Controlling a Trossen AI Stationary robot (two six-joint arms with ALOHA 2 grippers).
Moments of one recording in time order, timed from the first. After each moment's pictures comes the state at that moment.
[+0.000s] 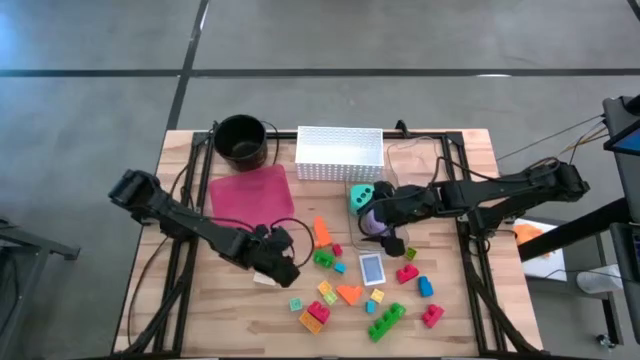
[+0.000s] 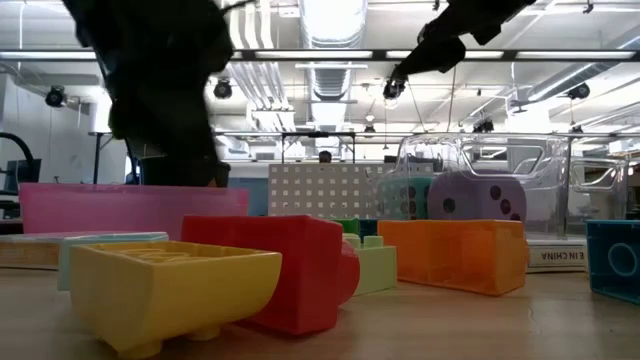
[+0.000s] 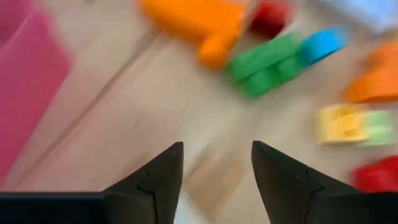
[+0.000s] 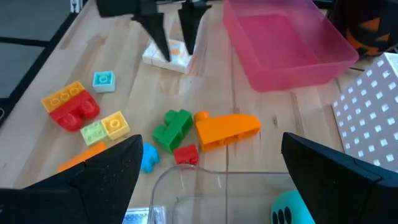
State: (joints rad) left arm -0.42 1.61 0.98 -0.57 -0.37 -1.06; right arm 0.12 1.20 0.89 -0.31 0.02 0.03
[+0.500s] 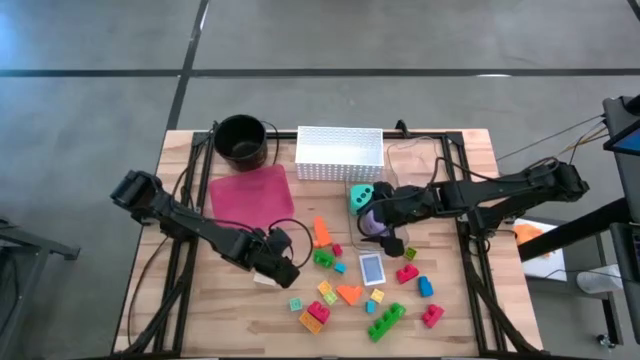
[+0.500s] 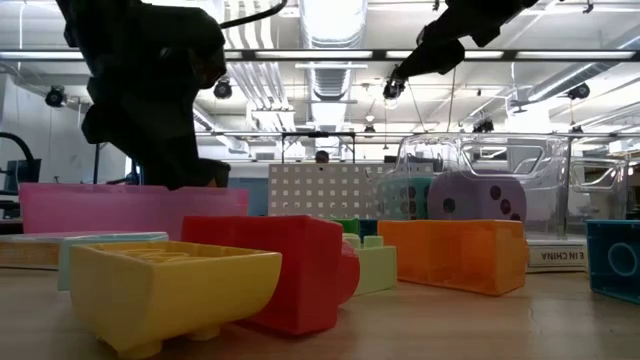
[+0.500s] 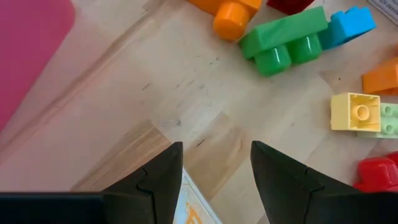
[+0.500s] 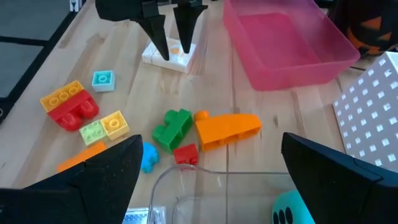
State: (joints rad) left arm -0.42 1.62 0.99 -0.61 -0.31 -1.16; right arm 0.12 1.21 0.89 -0.31 0.02 0.03
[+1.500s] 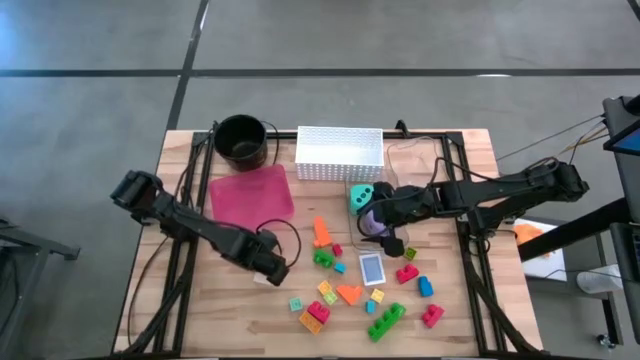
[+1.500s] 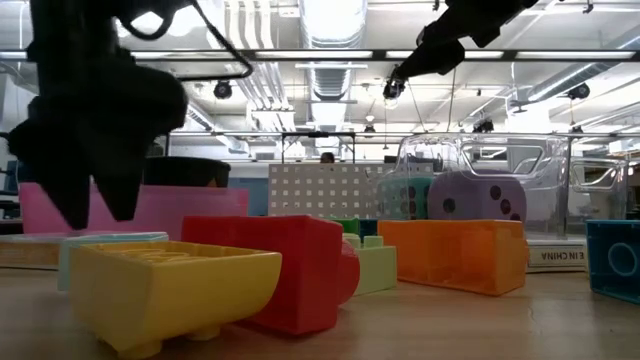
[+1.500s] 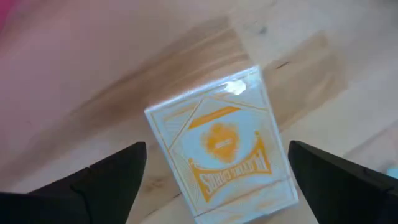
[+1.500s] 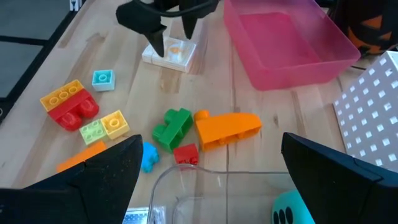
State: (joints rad) left arm -0.42 1.62 0.91 -0.71 -0.08 -1.42; right arm 0.12 1.21 0.89 -0.31 0.02 0.03
